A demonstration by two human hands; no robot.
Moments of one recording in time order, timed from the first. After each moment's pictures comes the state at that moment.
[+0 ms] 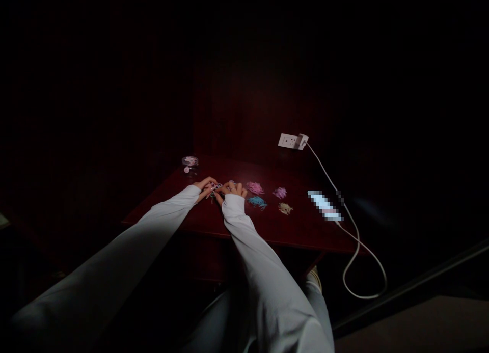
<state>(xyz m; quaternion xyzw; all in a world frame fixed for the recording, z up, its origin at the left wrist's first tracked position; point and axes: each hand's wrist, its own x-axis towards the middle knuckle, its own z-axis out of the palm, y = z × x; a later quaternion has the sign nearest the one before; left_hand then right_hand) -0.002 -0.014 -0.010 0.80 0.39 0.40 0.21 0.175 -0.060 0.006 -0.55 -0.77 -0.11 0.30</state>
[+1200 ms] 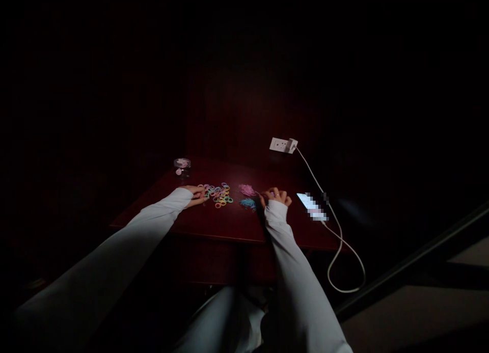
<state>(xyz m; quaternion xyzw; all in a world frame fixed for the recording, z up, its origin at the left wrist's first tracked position) -0.010 -0.025 -0.002 0.84 0.42 0.32 0.11 0.327 -0.078 0.026 -0.68 -0.66 -0.21 0.23</state>
